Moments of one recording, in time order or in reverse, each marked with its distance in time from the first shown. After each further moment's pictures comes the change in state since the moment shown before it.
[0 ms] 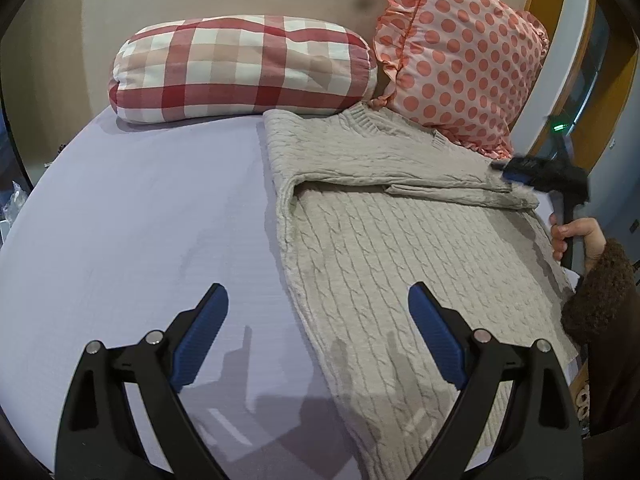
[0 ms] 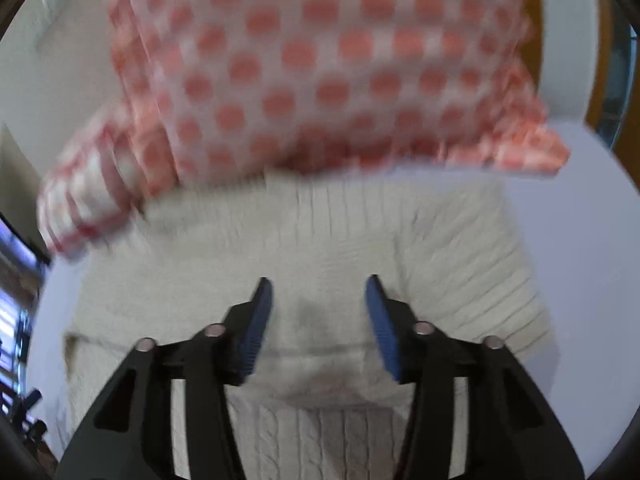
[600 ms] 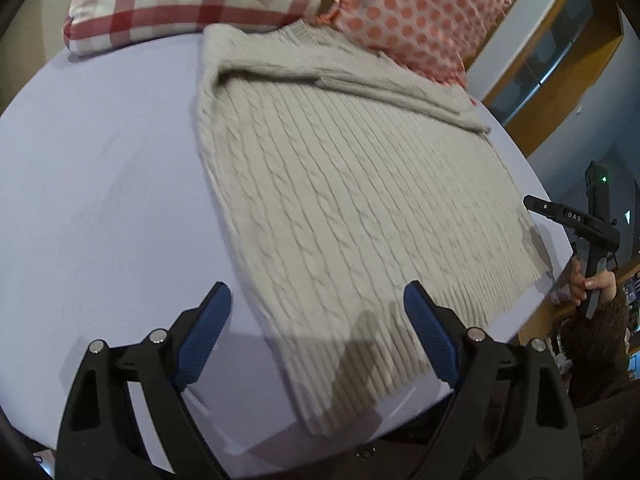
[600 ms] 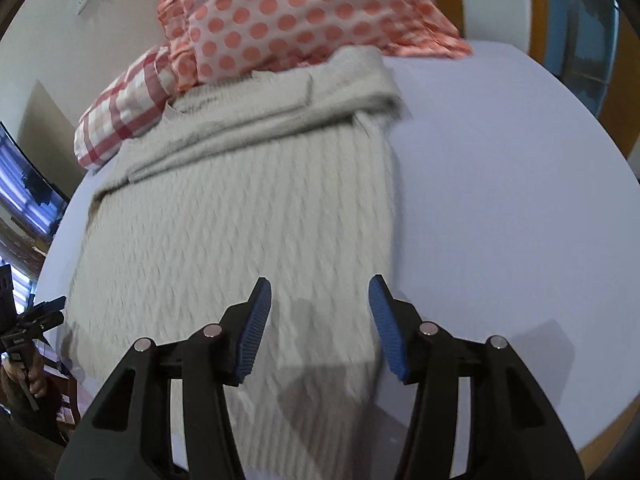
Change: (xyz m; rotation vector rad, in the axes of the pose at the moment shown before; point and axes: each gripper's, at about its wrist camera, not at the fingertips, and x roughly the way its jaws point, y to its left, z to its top) left arm 0.001 -0.035 -0.067 0.032 0.197 -0.161; right arm -0.132 -0.070 -0.174 0.000 0.027 0.045
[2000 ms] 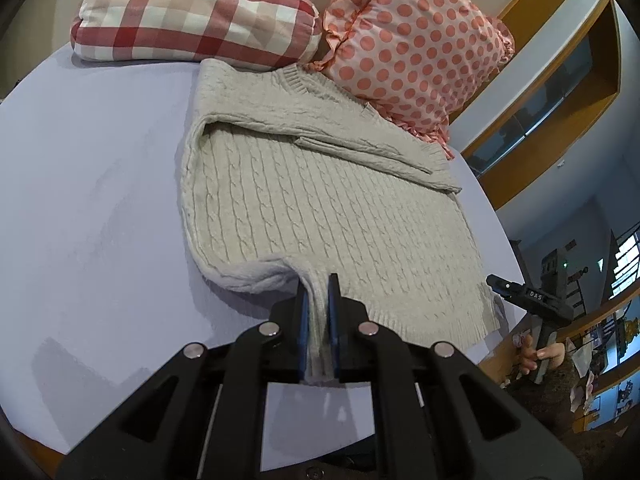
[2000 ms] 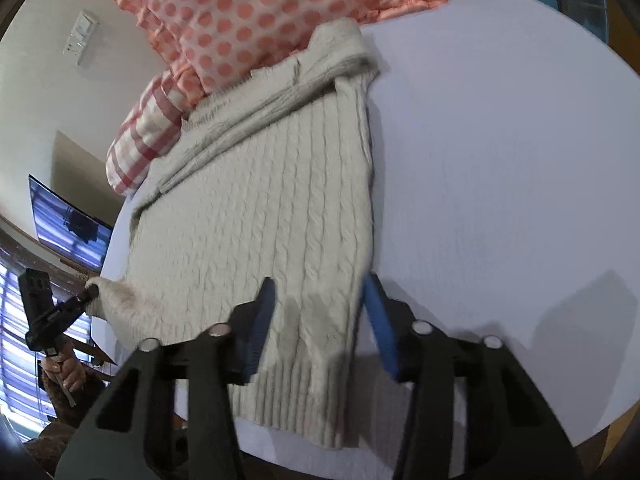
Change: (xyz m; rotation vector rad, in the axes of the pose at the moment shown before) left arm -0.032 -0.002 0.037 -0.133 -0.095 -0.129; right arm 0.003 -0.043 -0.023 0.166 0.024 0.214
